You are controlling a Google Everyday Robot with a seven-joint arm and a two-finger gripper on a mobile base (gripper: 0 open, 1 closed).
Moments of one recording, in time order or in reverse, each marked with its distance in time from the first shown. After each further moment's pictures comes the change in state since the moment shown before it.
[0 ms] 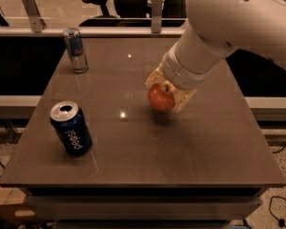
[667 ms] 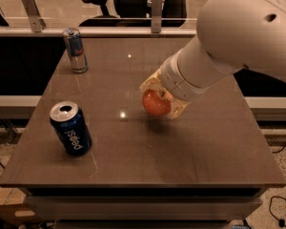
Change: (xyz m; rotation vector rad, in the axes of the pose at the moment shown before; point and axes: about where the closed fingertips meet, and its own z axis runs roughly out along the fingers) arm -0.025 0.002 -0.009 0.120 -0.001 -0.032
